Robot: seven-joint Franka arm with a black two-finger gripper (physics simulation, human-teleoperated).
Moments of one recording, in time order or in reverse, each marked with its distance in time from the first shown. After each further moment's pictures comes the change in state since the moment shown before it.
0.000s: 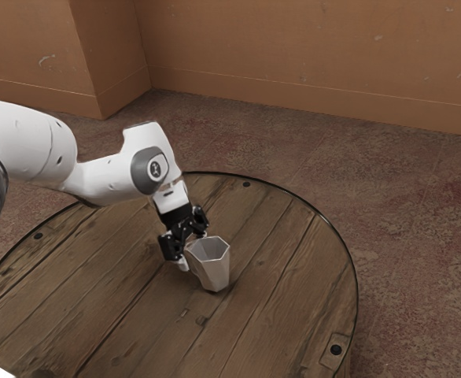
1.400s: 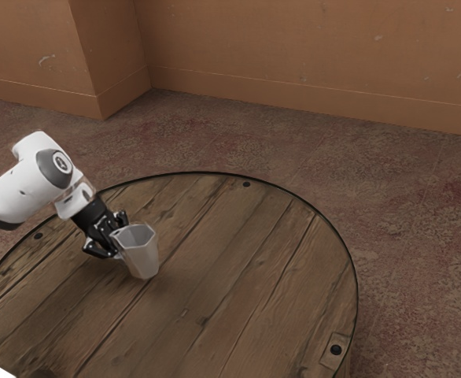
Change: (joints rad) arm 0.317 -0.214 0.009 -0.288 -0.232 -0.018 0.500
